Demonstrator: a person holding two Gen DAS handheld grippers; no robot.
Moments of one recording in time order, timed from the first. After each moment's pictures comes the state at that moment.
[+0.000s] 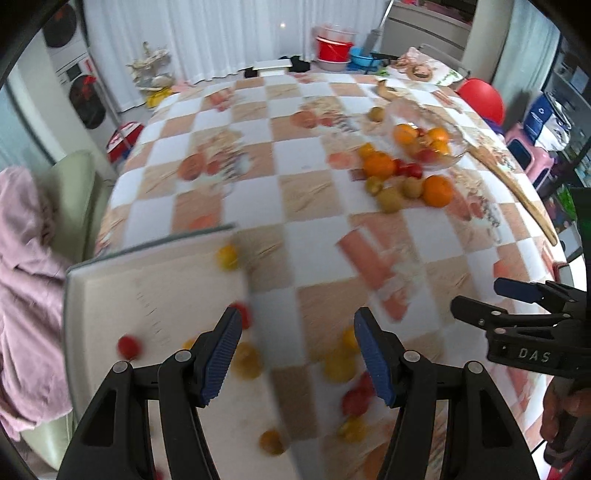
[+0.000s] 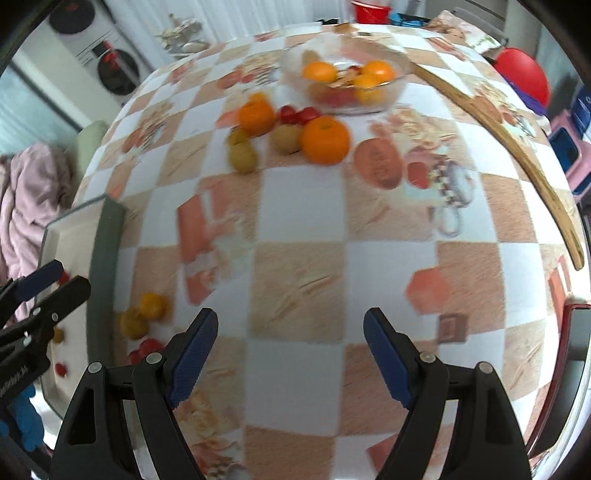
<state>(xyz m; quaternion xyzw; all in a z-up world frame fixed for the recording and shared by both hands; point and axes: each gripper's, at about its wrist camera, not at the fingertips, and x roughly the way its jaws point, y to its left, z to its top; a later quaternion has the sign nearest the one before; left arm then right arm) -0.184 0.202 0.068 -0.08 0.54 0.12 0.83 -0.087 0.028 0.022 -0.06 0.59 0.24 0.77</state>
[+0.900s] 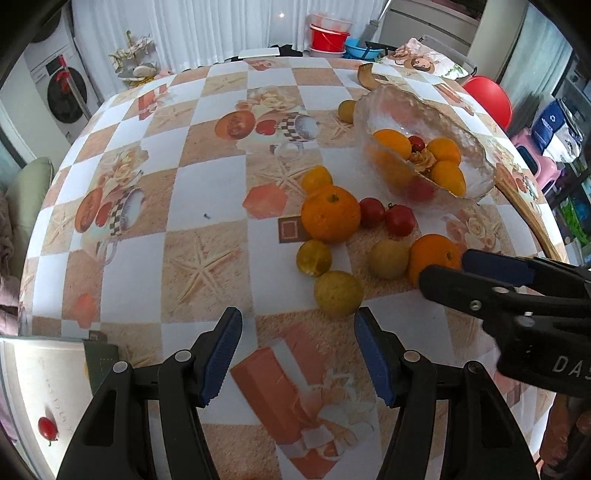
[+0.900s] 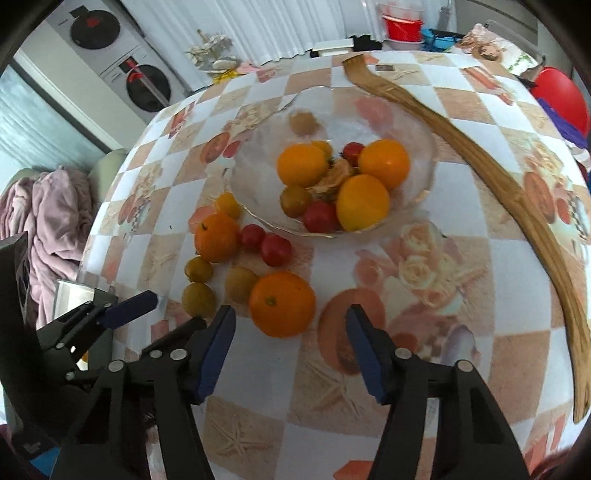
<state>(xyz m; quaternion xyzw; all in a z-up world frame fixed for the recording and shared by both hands) -0.058 0.169 0.014 -0.10 0.55 0.11 0.82 0.030 0.043 0.014 -0.04 0.57 0.34 0.75</state>
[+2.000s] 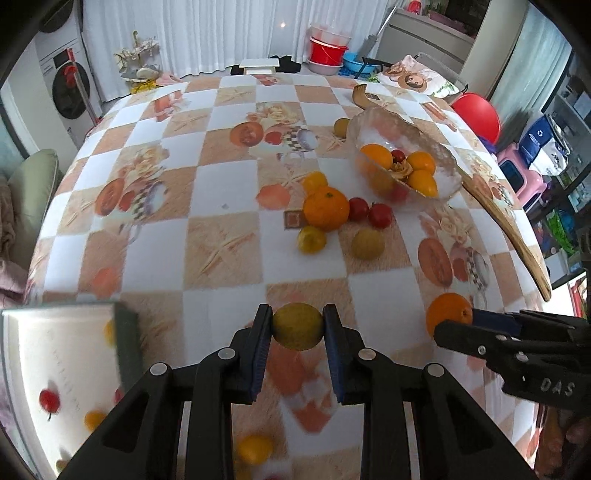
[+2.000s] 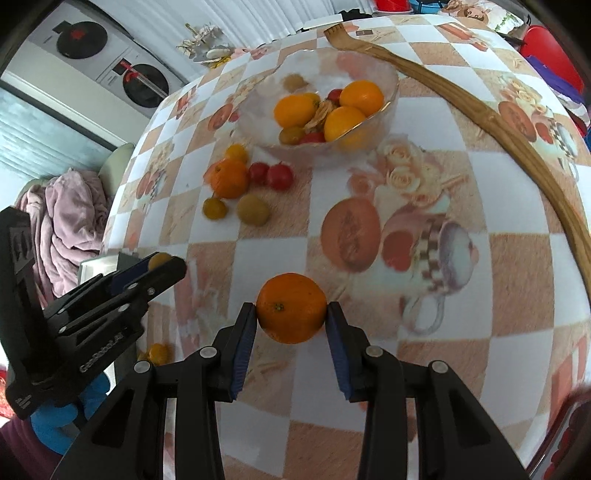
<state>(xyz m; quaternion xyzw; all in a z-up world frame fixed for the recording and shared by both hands) -0.103 0.173 0.044 -0.13 0.52 0.10 0.84 -0.016 0.009 0.020 0.00 0.61 0.33 0.72</state>
